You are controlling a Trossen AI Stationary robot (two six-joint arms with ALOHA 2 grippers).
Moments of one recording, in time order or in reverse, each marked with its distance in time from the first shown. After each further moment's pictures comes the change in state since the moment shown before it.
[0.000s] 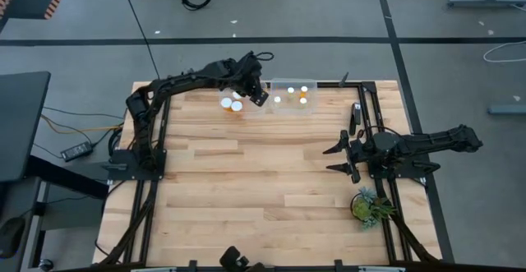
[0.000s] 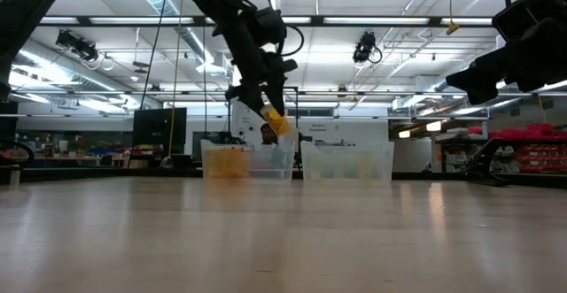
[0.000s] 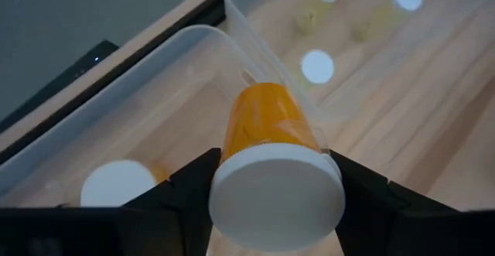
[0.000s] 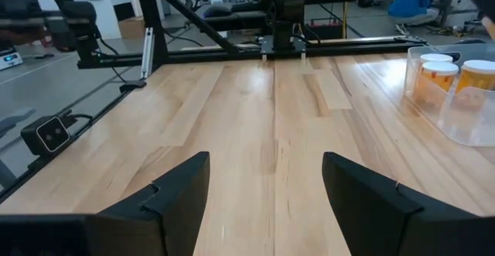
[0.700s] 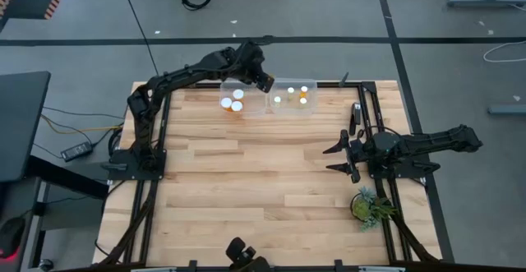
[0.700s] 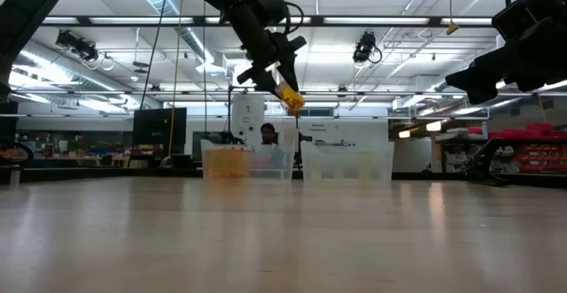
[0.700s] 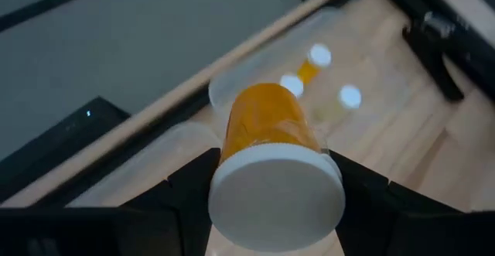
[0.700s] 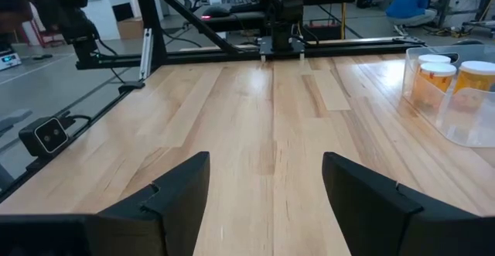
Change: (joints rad) left arm 0.023 0.019 0.158 0.030 0.005 -0.033; right arm 0.000 0.000 0.000 0.002 0.000 -0.001
